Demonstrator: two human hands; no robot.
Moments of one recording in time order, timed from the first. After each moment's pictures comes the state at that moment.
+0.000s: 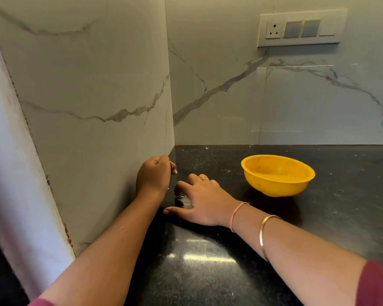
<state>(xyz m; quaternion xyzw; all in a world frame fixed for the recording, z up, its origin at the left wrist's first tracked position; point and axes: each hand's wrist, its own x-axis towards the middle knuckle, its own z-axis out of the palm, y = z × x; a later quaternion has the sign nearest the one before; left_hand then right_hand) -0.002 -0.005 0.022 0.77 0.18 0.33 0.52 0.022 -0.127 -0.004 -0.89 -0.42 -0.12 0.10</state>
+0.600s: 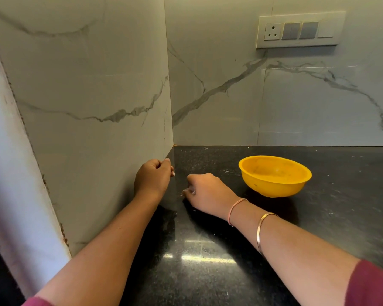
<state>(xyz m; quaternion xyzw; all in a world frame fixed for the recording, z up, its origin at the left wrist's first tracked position) 0.005 0.001 0.014 0.78 0.20 0.31 0.50 0.036 -0.130 0.007 -0.91 -0.37 -0.07 0.20</state>
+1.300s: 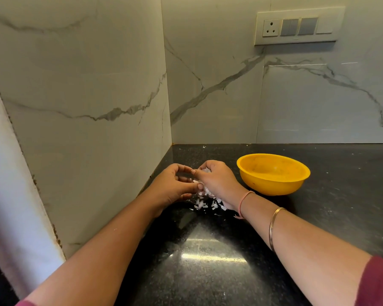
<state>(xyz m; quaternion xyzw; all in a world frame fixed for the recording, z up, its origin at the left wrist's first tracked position) -0.010 -0.019 0.014 0.77 0.04 0.06 0.64 0.051 -0.140 0.010 -0.83 -0.21 -0.01 0.53</state>
